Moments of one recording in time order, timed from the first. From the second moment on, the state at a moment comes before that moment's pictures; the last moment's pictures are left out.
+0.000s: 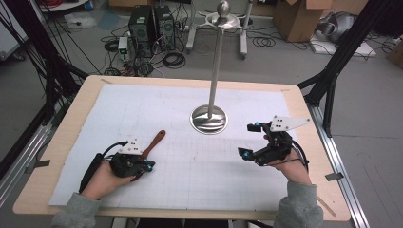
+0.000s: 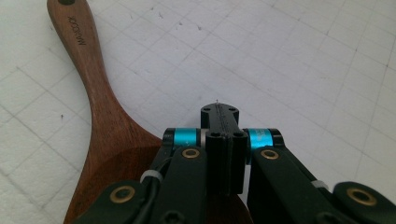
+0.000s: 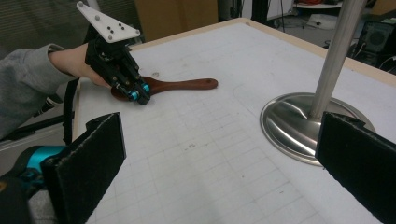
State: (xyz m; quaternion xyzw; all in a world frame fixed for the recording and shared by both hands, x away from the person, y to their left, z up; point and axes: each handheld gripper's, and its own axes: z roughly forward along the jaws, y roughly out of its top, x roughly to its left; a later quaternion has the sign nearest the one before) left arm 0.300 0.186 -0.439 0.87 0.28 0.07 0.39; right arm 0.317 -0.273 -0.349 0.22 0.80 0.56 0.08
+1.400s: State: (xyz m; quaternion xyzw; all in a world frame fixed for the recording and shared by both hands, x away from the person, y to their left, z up) left arm 0.308 0.220 -0.434 0.86 0.32 0.11 0.38; right arm 0.317 -0.270 -0.350 0.21 0.80 0.55 0.07
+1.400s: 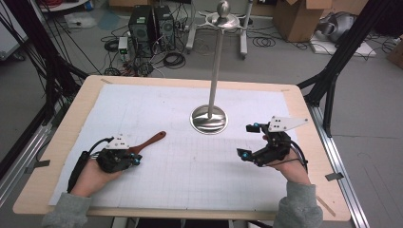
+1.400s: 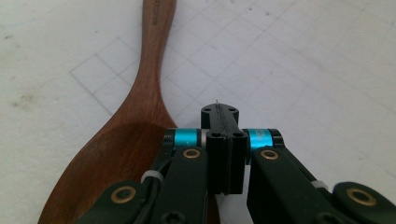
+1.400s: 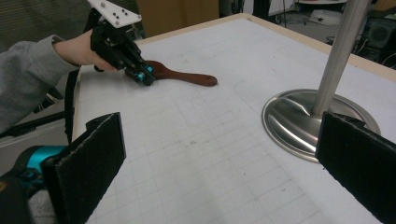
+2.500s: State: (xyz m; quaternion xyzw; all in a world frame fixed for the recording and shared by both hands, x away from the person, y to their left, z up) left arm 0.328 0.226 -0.384 0.84 0.25 0.10 0.46; right arm 0.299 -0.288 -0.354 0.24 0.80 0.54 0.09
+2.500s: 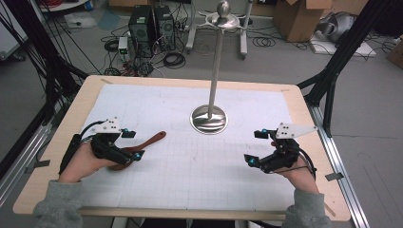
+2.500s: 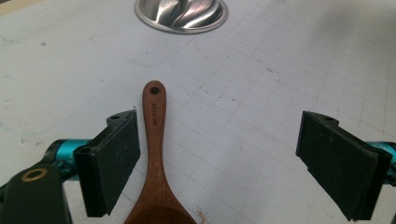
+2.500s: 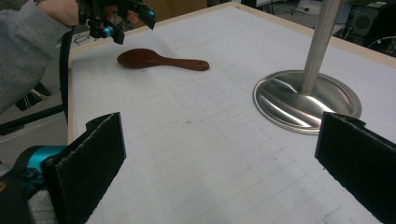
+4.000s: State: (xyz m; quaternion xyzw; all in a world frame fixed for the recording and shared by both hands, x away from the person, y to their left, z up) left arm 0.359 0.207 -0.412 0.88 0.28 0.12 0.36; right arm 0.288 -0.301 -0.356 0.25 0.80 0.54 0.09
